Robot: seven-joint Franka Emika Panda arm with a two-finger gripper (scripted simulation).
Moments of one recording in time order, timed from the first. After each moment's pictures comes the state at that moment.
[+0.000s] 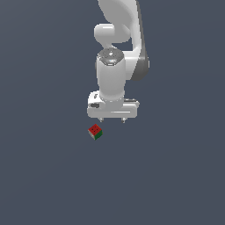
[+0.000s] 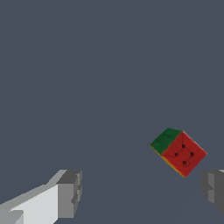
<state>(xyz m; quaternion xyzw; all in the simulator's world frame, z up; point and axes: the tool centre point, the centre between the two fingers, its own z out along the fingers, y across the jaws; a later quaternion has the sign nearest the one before) 0.008 0.000 0.179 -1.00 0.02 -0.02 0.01</state>
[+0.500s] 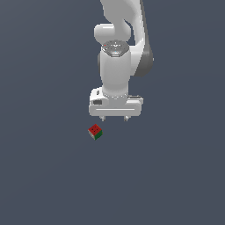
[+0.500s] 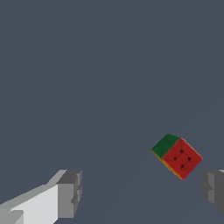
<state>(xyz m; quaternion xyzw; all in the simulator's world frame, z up) 0.016 0.010 0.200 -1.00 0.00 -0.03 0.01</state>
